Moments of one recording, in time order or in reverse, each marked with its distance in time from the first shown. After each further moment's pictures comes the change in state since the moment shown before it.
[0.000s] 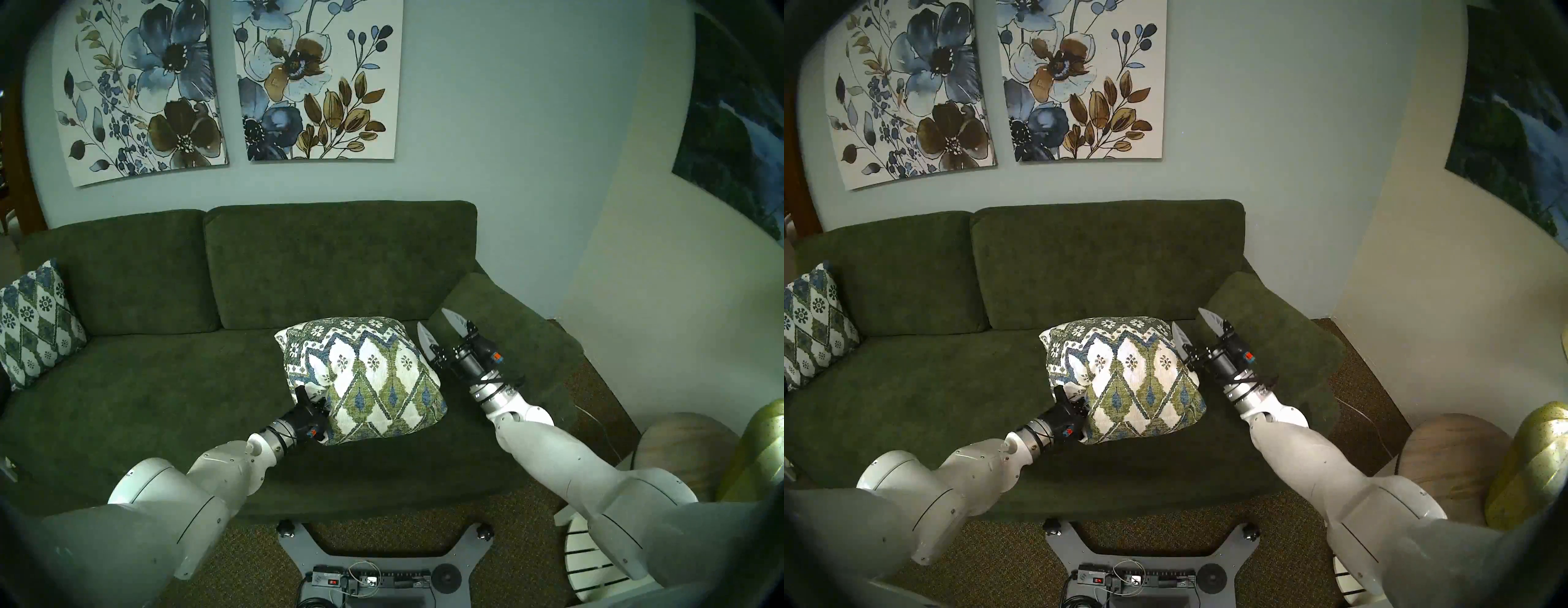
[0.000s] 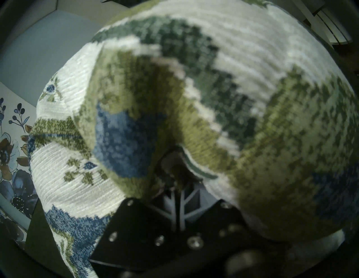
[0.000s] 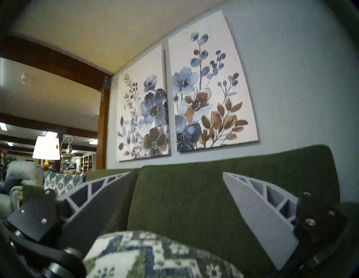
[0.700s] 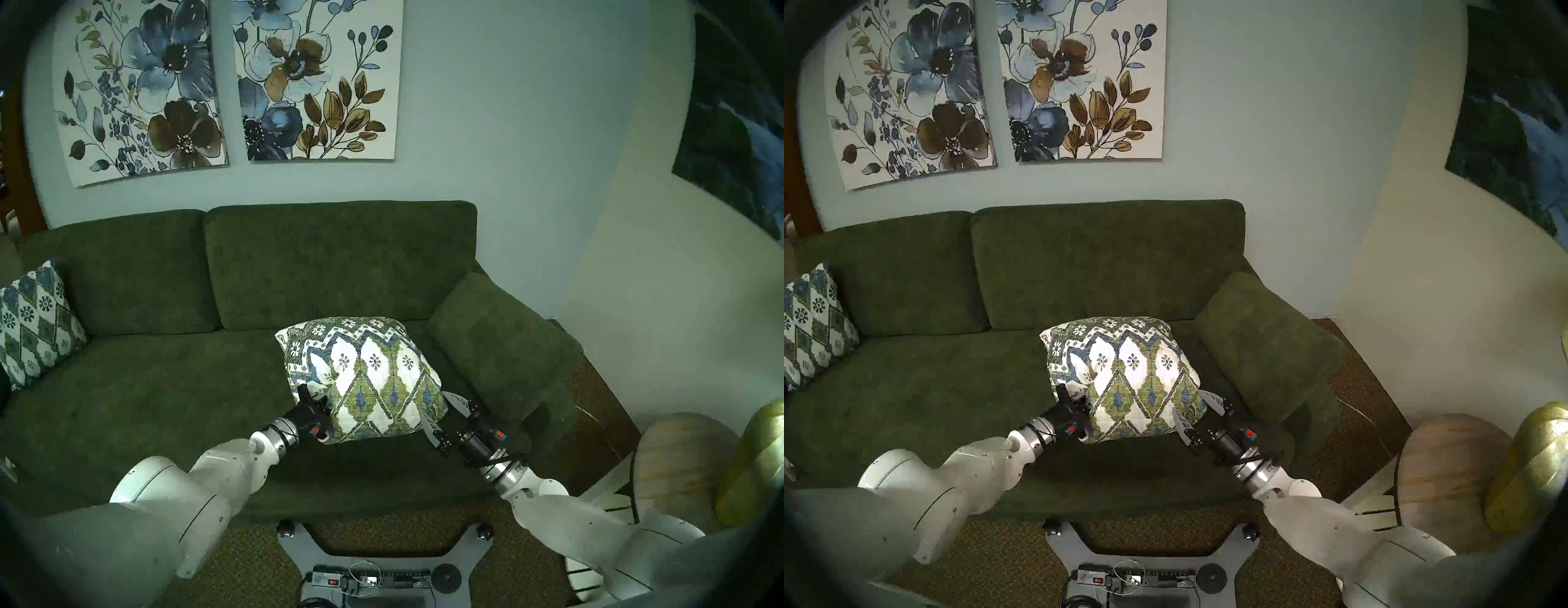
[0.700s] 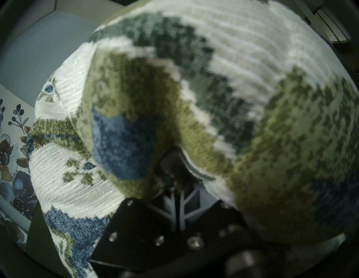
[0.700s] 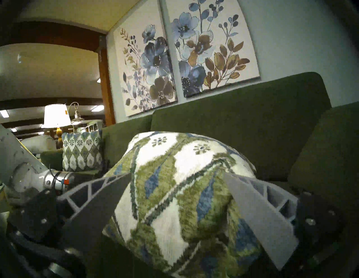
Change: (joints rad) left arm -0.008 -0.009 0.000 0.004 -0.001 0.020 -0.009; right arm -0.202 0.079 -0.073 -0.002 -0.009 -0.047 -0.038
